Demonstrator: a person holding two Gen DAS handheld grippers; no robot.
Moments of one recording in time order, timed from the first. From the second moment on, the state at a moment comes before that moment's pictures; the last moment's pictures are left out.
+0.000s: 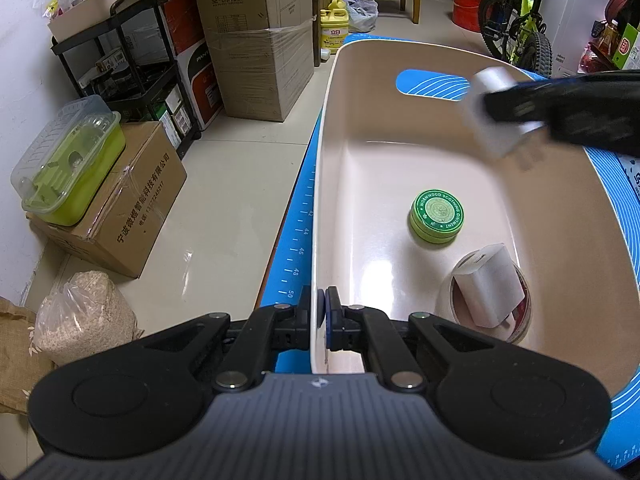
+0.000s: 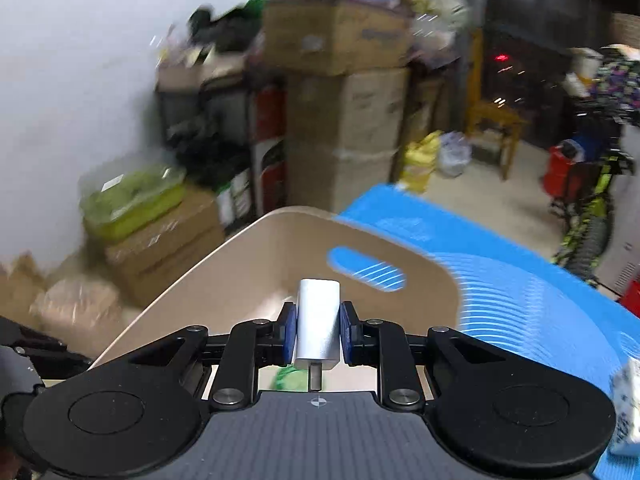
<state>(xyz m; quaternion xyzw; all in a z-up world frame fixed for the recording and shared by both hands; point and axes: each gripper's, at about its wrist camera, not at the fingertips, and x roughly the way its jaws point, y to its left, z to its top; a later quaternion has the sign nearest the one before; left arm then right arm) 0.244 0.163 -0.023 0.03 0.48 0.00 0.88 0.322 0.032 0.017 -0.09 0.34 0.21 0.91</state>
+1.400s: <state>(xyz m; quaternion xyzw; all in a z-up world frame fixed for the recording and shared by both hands) 0.244 0.164 -0.024 0.02 0.48 -0.01 0.88 0.335 0.050 -0.011 -0.12 0.44 0.20 0.87</state>
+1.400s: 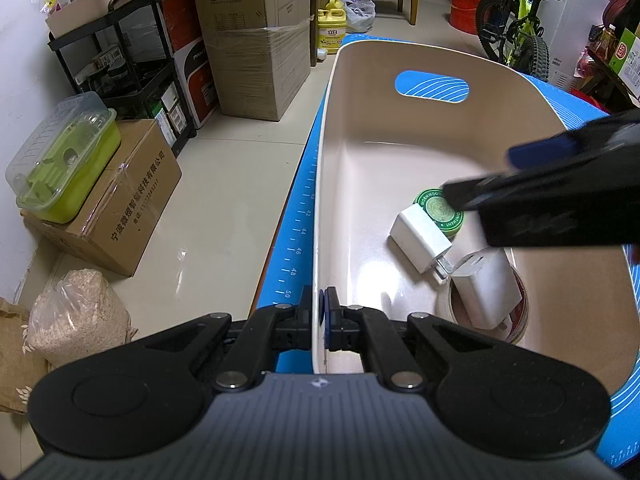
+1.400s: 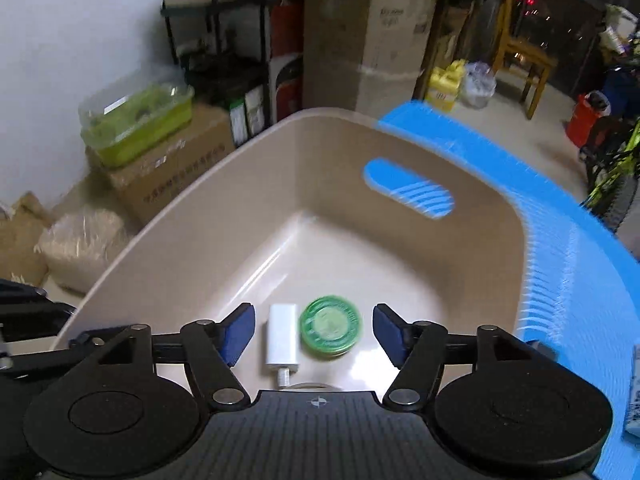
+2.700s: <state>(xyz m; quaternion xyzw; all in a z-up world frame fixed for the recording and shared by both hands) 0.243 0.164 -0.024 0.02 0.48 -0.01 0.88 0.346 -0.160 -0.092 0.06 0.43 -0.01 0.90</state>
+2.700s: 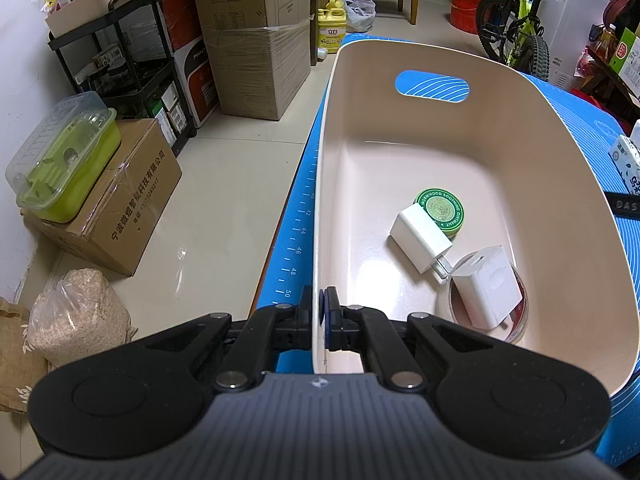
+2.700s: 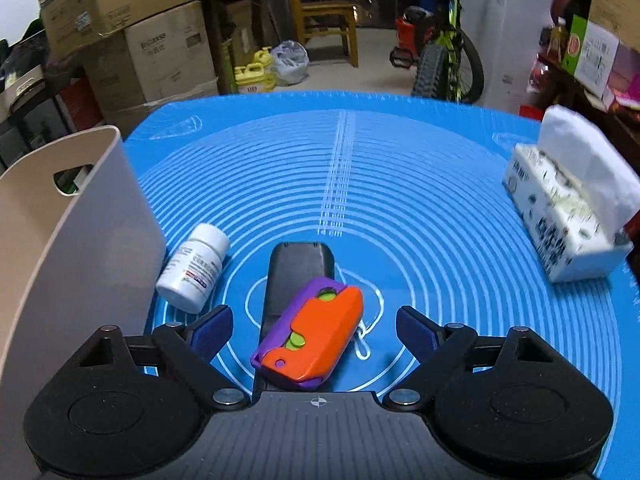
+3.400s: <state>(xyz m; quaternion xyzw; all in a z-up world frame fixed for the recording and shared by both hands) 0.244 0.164 -0.024 0.02 0.48 -0.01 0.88 0.337 -0.160 -0.103 0.07 0.43 -0.03 0.90</state>
